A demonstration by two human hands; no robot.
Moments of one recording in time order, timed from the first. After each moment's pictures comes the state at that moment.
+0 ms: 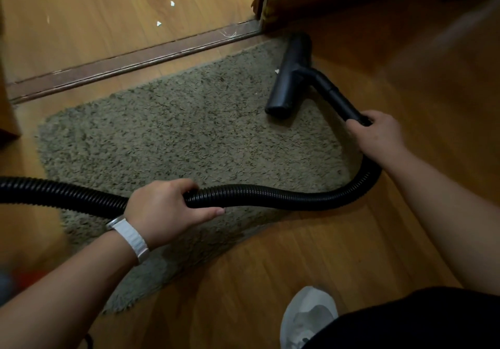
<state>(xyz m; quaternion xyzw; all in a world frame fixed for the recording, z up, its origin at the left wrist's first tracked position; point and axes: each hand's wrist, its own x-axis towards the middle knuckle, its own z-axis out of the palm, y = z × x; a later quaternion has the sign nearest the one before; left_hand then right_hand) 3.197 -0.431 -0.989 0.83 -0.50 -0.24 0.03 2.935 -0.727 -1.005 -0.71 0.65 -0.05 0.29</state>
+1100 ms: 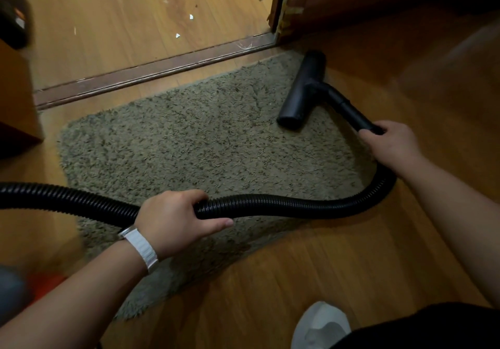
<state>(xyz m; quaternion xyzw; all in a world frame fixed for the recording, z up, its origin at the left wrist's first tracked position) 3.207 -0.420 -1.001 0.82 -0.52 -0.22 0.03 2.940 -0.737 -1.004 -0.73 0.63 -0.01 0.27</state>
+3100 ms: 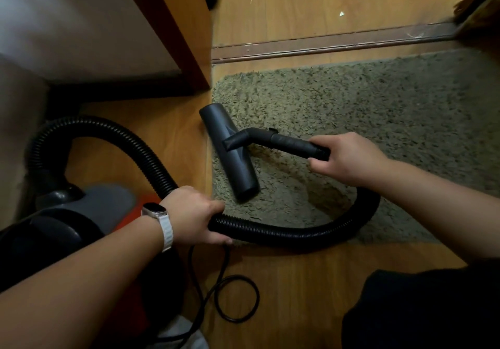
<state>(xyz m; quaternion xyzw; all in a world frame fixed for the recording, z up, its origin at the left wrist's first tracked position) 3.307 -0.200 -1.014 0.76 -0.62 -0.18 -0.10 3.181 -0.514 -1.003 -0.94 0.19 0.15 0.23</state>
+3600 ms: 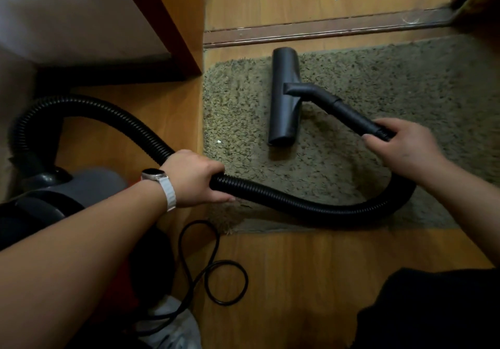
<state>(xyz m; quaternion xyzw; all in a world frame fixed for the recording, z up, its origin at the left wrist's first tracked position) 3.315 -0.245 -1.003 0.80 -0.58 -0.13 -0.08 3.112 -0.578 -1.009 -0.86 0.41 0.05 0.31</state>
